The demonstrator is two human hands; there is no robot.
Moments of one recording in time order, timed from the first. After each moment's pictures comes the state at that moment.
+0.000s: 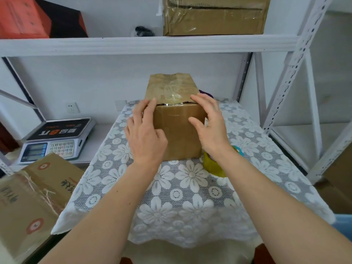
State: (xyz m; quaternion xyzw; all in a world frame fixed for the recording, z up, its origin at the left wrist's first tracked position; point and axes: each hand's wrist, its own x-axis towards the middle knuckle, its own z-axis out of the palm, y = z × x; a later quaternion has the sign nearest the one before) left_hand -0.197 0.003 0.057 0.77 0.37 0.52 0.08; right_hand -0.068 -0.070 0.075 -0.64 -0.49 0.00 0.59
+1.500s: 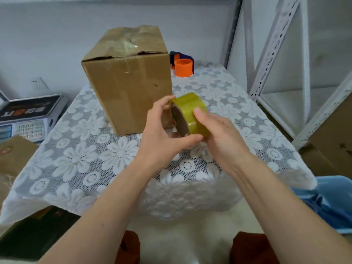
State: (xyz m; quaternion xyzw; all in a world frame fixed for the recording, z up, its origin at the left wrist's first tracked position) left_hand -0.152 -0.070 0.009 0.75 0.21 0.38 0.50; right_hand -0.038 -0.157 0.017 -0.54 -0.32 0.38 0.68
